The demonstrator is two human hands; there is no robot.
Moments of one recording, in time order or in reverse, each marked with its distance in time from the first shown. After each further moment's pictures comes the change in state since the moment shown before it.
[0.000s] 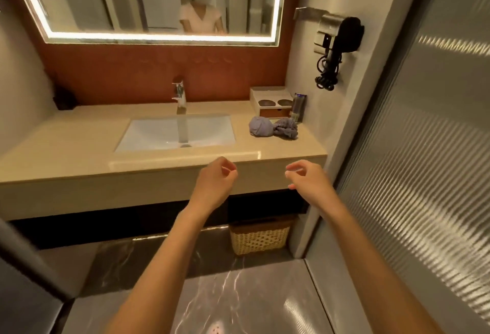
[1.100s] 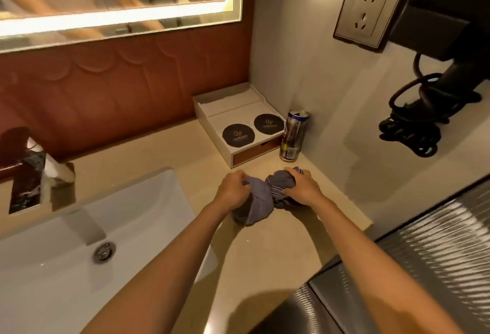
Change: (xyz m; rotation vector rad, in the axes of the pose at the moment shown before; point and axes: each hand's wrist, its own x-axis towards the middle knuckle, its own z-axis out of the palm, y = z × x) left_hand 0.595 -0.090 0.174 0.192 -0.591 -0.037; right_hand 0.573 0.087 0.070 -0.453 -0.046 0.461
